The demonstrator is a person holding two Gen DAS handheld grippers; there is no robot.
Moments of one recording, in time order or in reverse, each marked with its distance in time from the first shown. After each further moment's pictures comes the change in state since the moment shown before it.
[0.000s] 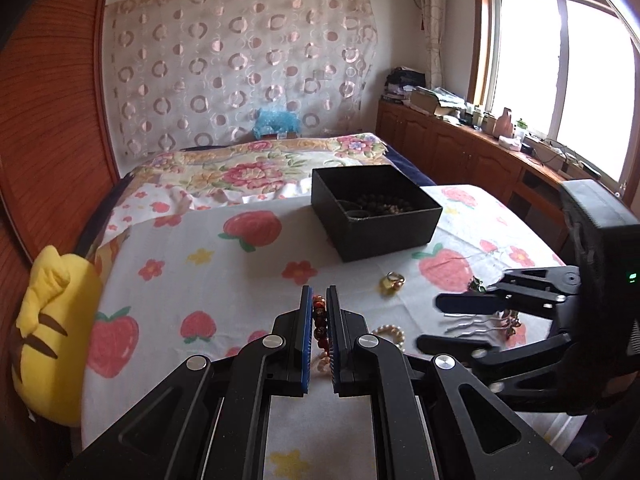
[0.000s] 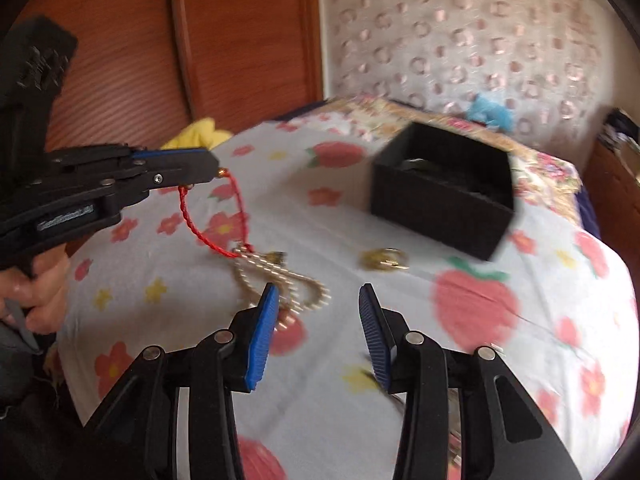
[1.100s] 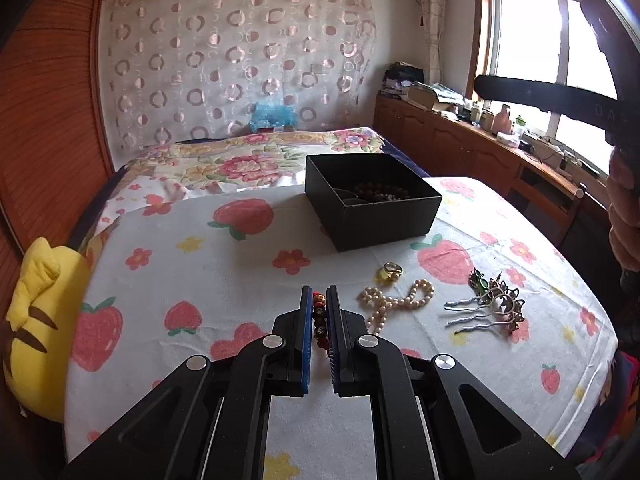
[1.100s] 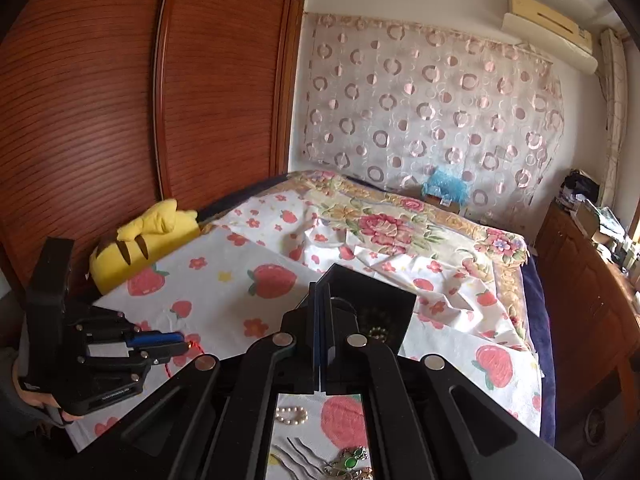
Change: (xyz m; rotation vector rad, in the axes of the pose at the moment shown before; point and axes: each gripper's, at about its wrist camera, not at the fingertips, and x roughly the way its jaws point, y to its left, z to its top) left arm 0.014 -0.007 -0.005 -0.002 0.016 -0.017; right arm -0.107 -0.041 0.094 -0.063 -0.232 -0.177
